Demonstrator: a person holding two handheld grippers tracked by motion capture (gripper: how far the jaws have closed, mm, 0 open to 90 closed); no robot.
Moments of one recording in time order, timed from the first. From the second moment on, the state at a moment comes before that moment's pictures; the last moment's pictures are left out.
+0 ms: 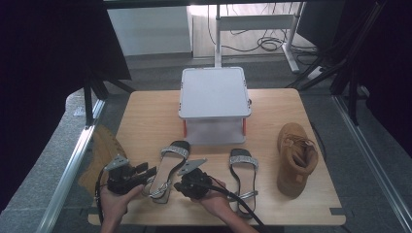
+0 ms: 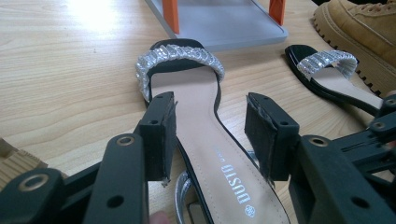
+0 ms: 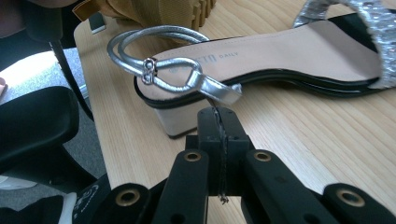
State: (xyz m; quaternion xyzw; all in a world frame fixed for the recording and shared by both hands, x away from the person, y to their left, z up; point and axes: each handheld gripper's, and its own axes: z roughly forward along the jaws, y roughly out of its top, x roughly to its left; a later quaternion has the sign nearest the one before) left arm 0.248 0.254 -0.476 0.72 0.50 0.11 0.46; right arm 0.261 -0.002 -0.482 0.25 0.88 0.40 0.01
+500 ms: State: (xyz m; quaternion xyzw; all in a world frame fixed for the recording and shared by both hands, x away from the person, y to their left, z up) left arm 0.246 0.250 -0.475 0.72 0.50 0.11 0.46; right arm 0.251 -0.061 -0.464 0.29 0.85 0.43 0.03
